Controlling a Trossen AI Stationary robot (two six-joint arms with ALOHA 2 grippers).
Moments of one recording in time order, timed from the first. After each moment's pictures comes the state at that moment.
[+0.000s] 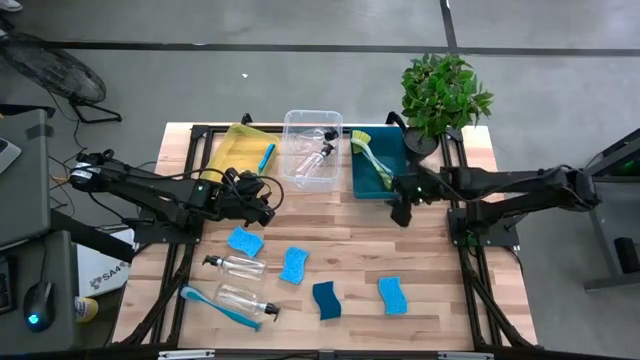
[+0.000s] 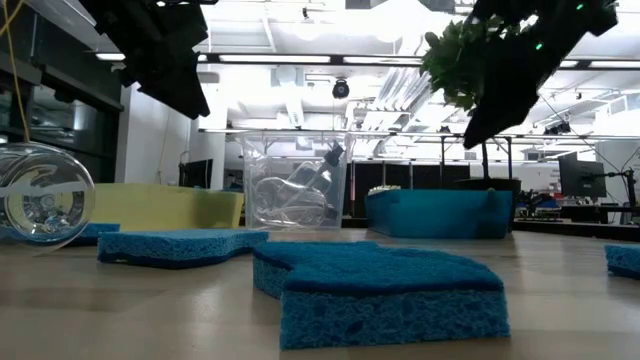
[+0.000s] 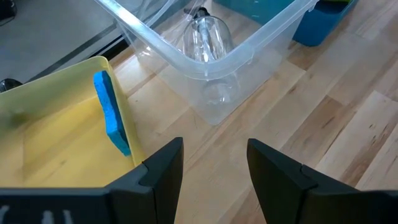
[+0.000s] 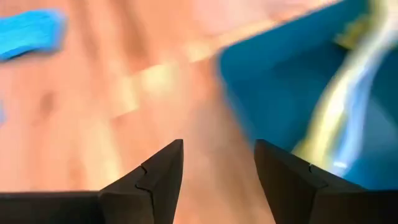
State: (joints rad) left arm -0.18 1.12 0.84 -0.70 -0.72 -0.72; right arm -0.13 1.01 0.67 -0.53 0.13 0.27
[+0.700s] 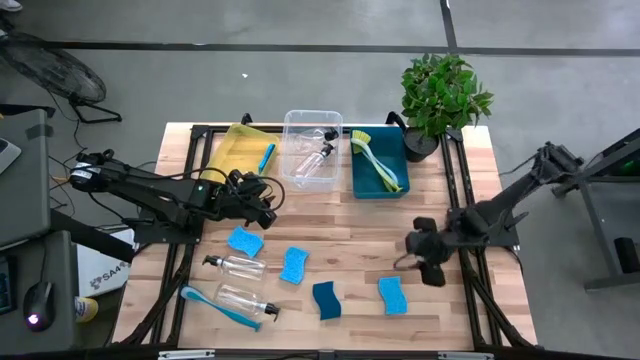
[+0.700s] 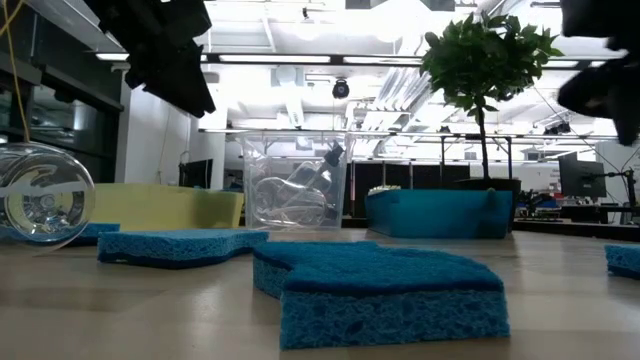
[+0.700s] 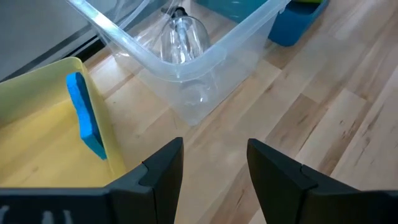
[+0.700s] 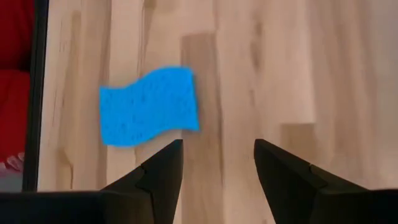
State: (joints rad) left arm -0.18 1.12 0.84 -0.64 -0.66 -0.69; right arm 0.56 1.04 0.67 -0.67 0.07 0.63
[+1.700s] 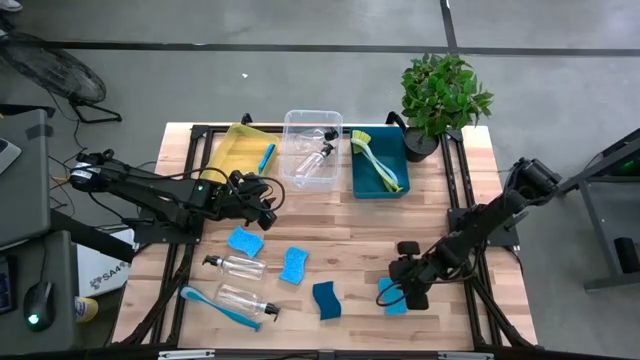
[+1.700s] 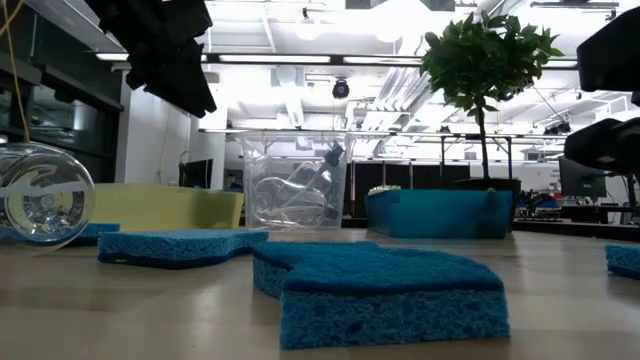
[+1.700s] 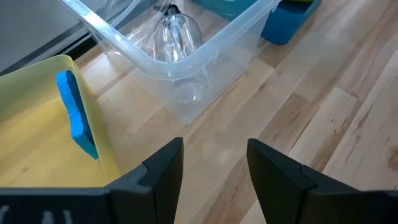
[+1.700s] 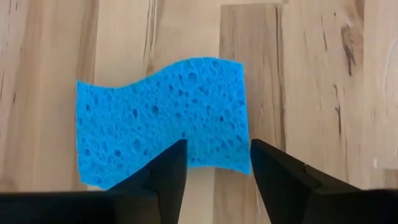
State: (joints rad) left arm -0.18 1.12 0.84 -0.63 -0.64 -0.69; right arm 0.69 1.46 0.67 -0.34 0.11 0.67
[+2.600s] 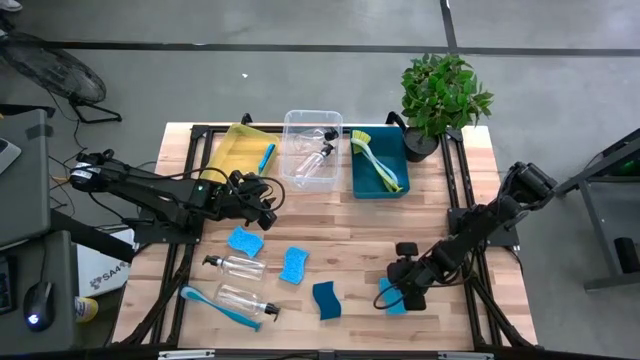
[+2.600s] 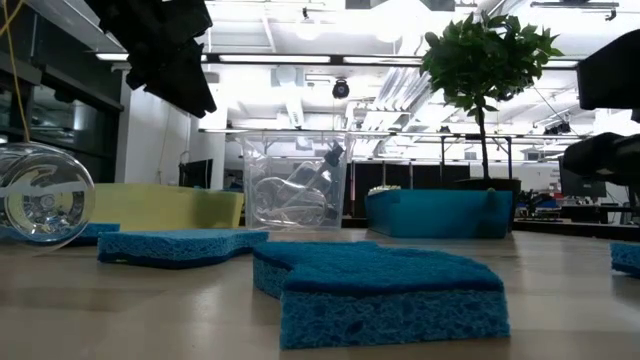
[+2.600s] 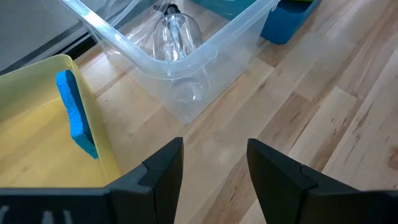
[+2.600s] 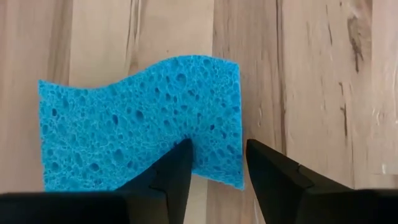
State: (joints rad) left arm -0.18 1.12 0.84 -0.63 -0.63 -0.69; right arm 0.69 1.53 0.67 -0.32 0.15 0.66
